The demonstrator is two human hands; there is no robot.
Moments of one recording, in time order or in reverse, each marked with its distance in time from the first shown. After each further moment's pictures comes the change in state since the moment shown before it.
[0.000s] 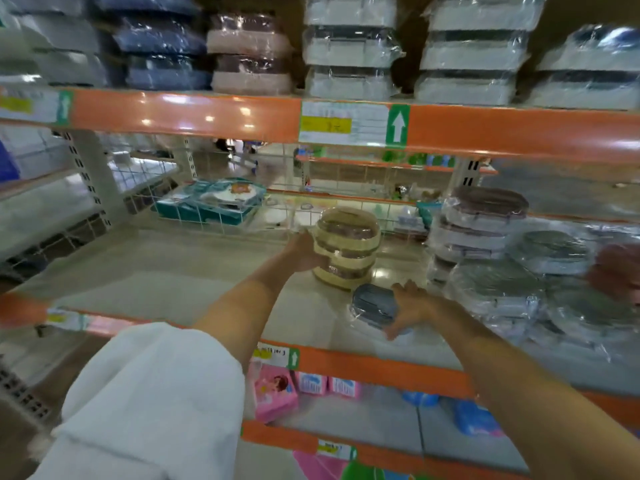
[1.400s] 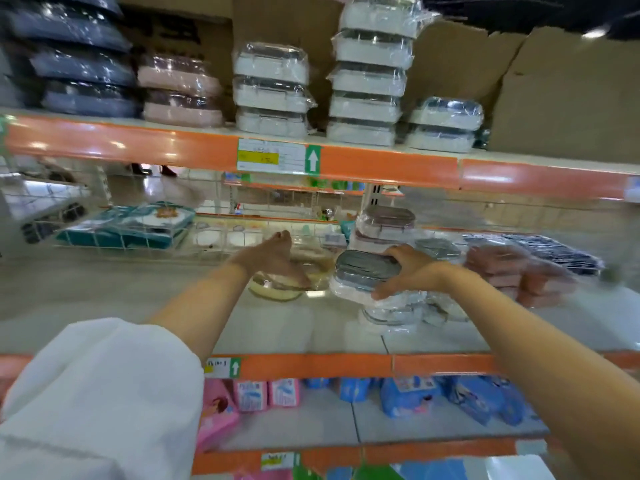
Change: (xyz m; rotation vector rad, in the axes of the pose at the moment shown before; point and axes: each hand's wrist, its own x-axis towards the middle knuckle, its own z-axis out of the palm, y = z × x) left_hand -0.024 0.061 -0.011 0.191 -0.172 0.280; right_hand -0.150 0.065 -0.085 0.271 0.290 -0.050
